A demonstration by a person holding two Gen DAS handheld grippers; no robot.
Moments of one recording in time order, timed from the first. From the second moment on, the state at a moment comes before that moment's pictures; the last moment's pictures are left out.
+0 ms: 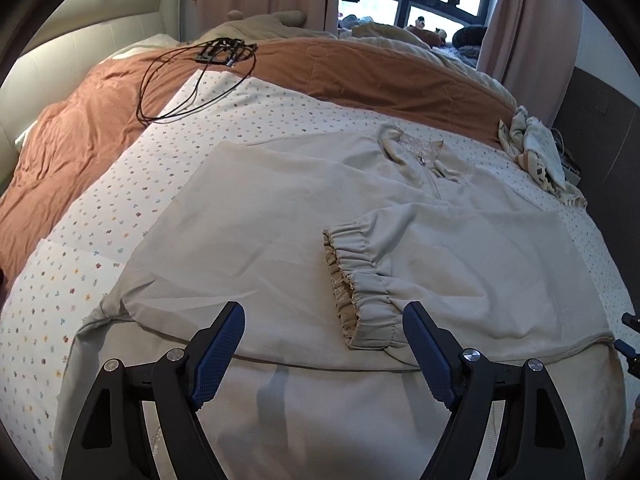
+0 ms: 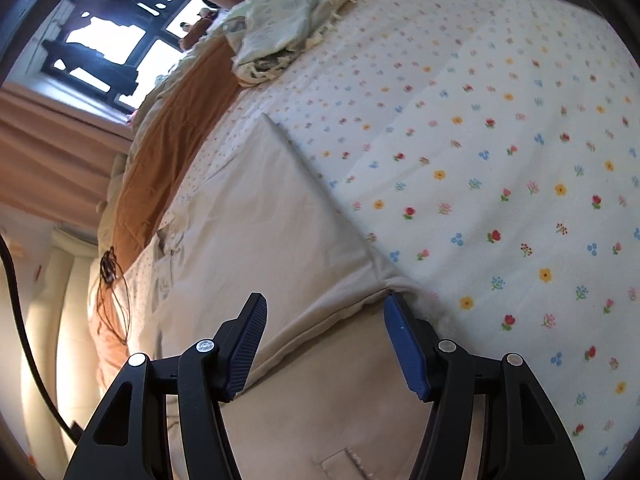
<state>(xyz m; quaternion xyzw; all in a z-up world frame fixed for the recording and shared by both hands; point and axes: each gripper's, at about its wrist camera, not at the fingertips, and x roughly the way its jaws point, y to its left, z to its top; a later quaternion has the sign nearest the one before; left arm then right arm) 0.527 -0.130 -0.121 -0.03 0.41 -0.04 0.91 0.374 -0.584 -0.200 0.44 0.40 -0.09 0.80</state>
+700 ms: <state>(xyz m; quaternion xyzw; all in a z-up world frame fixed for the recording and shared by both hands) 0.392 -0.092 -0.081 -0.04 0.35 -0.04 0.94 0.249 -0.516 -0.158 0.42 0.32 -0.06 0.85</state>
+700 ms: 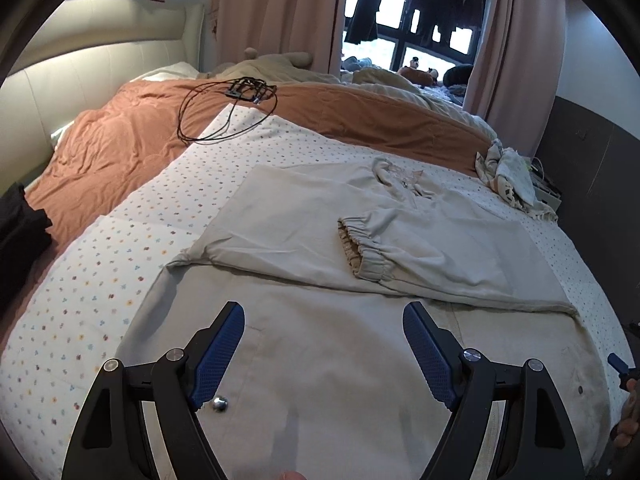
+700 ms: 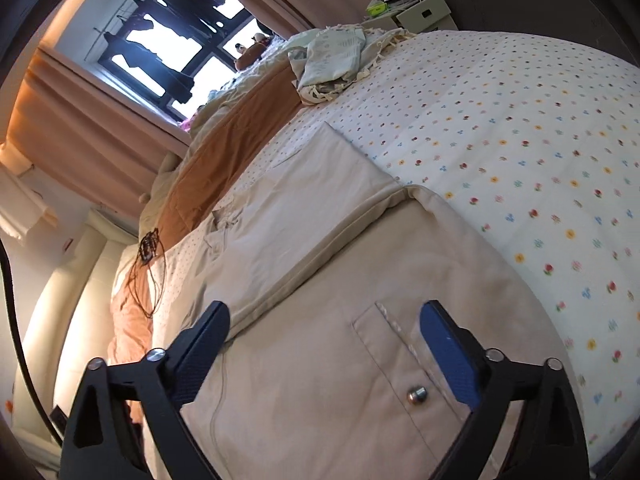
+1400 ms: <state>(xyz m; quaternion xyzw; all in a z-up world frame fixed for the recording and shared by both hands) 0.221 0.006 -0.034 -0.13 0.29 -0.02 0.95 0.080 -0.522 -0.139 0.44 0.26 -0.04 0.86</state>
